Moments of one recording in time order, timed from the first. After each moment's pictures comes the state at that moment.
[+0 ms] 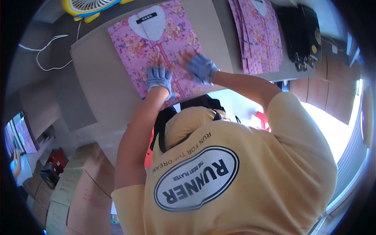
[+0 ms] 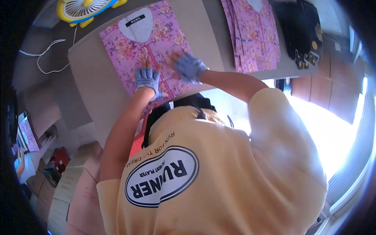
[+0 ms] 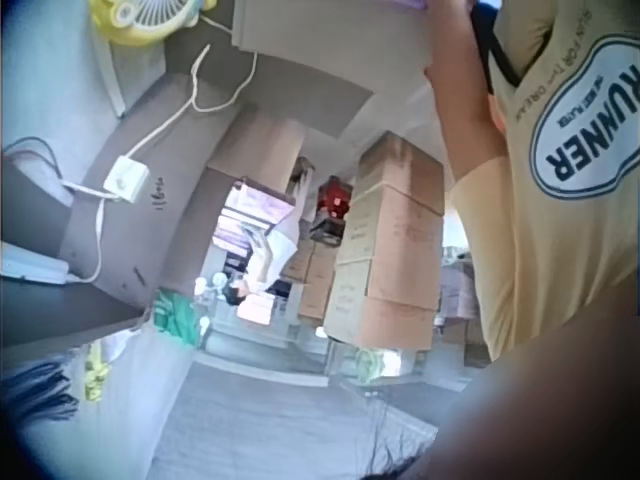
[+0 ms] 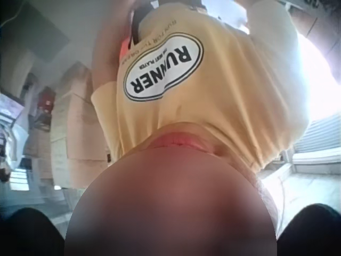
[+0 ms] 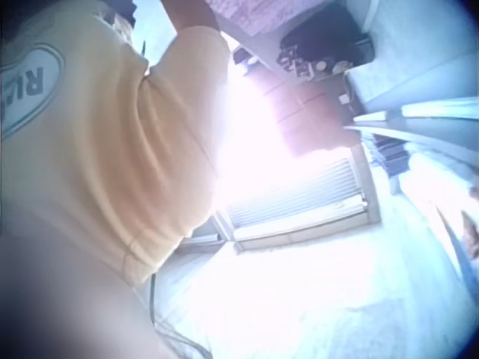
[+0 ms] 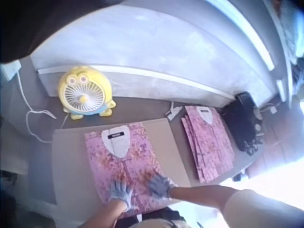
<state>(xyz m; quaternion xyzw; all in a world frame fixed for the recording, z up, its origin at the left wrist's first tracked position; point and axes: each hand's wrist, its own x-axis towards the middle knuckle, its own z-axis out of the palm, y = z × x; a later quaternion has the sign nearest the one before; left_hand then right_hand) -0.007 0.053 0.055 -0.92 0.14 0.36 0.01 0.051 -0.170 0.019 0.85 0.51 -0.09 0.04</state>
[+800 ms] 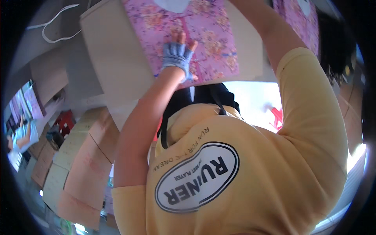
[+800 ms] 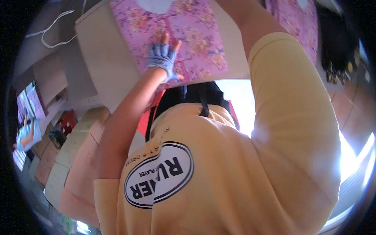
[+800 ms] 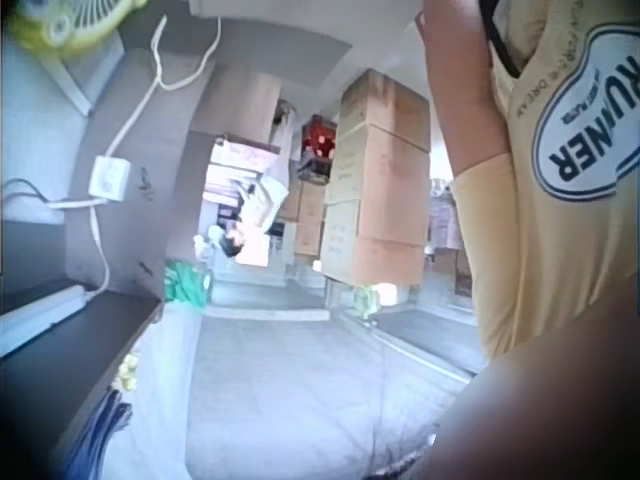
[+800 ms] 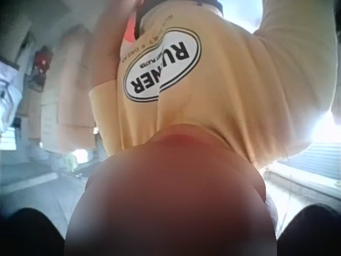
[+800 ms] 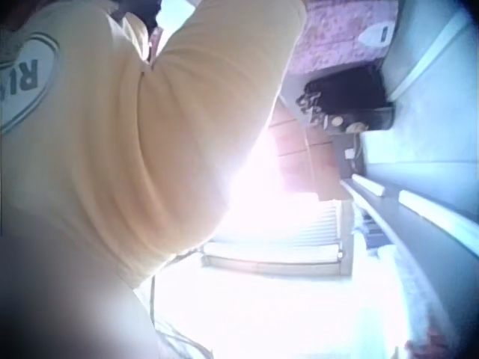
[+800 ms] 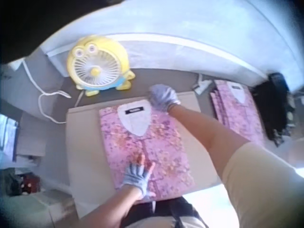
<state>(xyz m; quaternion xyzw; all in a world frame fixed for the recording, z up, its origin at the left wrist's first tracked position) -0.019 0.058 0.044 -0.94 0.11 0.33 -0.08 0.295 -0.036 0.033 0.91 0.38 0.11 -0.08</state>
